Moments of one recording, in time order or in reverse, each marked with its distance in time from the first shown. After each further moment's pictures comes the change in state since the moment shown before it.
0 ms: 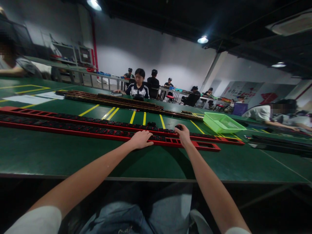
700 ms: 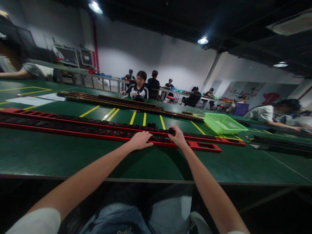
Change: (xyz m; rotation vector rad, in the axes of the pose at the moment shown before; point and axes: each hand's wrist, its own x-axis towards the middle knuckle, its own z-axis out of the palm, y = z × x) left_hand -0.001 0.000 0.001 0.016 0.016 0.012; right_hand -0.015 -0.008 0.011 -0.559 -0.296 -0.452
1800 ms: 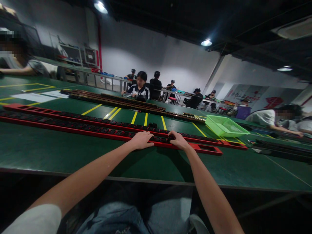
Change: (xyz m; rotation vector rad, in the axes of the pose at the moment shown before) left_hand 0.001 -0.001 0.000 -0.010 0.004 0.002; right_hand -0.002 -0.011 -0.015 -0.015 -0.388 0.104
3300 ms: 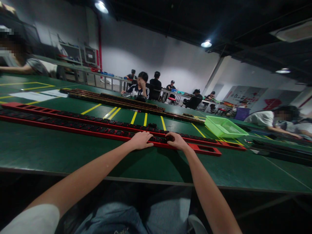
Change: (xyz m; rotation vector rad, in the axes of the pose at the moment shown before) left_hand -0.001 0.002 -0.003 0.011 -0.006 -0.002; right_hand -0.001 -0.001 0.002 0.001 -0.018 -0.081
